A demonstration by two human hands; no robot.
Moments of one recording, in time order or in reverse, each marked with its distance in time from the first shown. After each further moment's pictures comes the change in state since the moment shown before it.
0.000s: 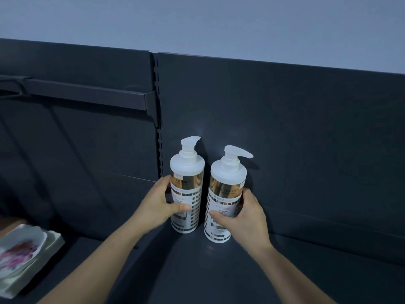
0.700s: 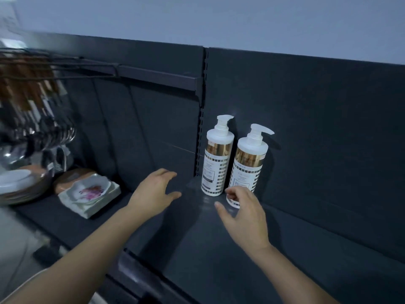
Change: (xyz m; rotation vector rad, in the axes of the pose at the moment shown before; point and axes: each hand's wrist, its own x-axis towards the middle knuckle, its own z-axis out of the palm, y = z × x) left_hand -0.129 0.019 -0.025 0.702 0.161 -0.132; right_hand -0.087 -0.011 0.003 -0.110 -0.055 -0.447
